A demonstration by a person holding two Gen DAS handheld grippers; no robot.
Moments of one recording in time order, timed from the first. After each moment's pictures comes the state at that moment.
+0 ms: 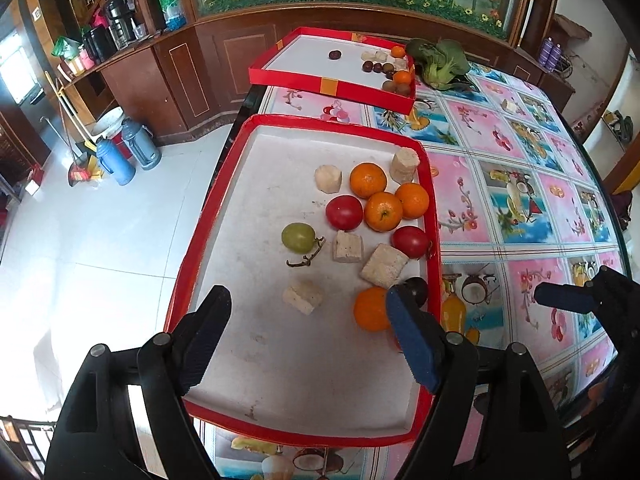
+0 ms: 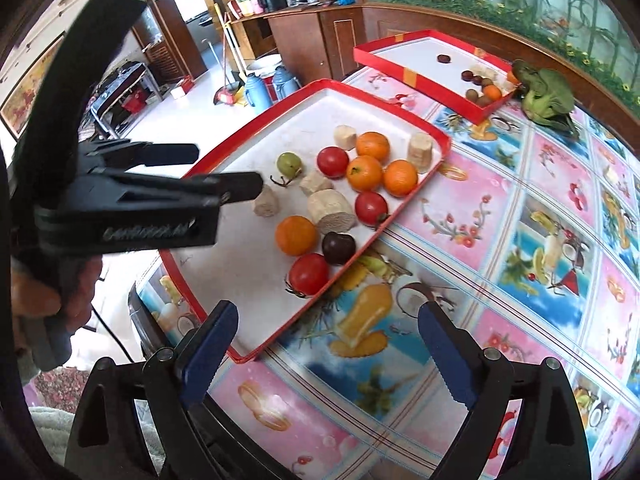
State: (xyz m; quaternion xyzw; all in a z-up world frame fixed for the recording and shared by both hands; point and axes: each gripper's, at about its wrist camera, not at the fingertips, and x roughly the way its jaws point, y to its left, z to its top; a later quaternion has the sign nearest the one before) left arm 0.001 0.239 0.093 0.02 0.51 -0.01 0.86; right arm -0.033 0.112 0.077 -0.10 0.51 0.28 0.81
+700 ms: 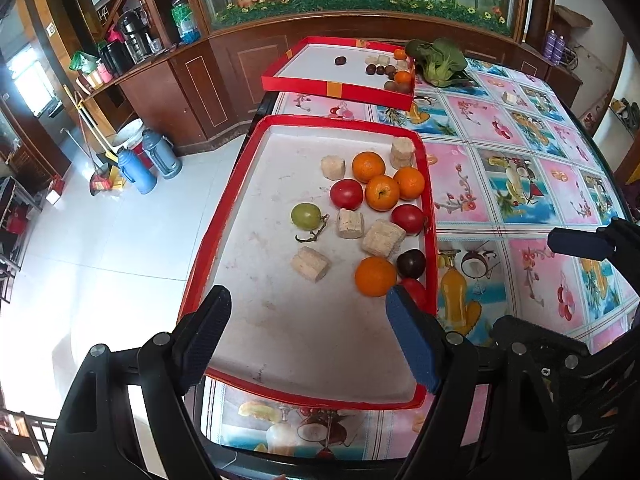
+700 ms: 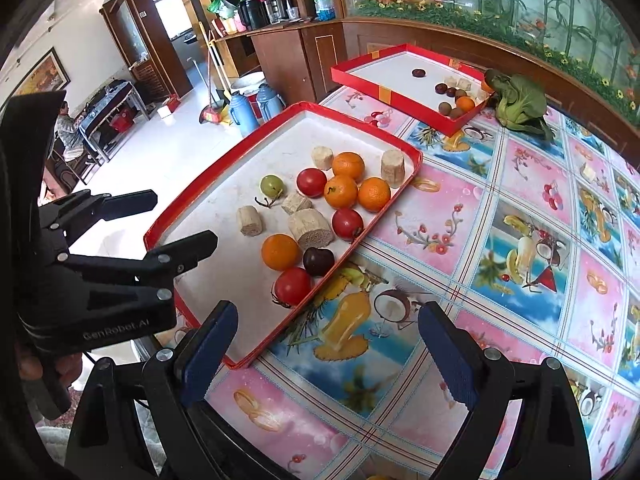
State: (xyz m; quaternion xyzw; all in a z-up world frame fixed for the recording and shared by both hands) left arm -0.034 0.227 0.101 0.05 0.49 0.02 0.87; right arm -0.035 0.101 0.093 -0.08 0.49 0.26 0.83
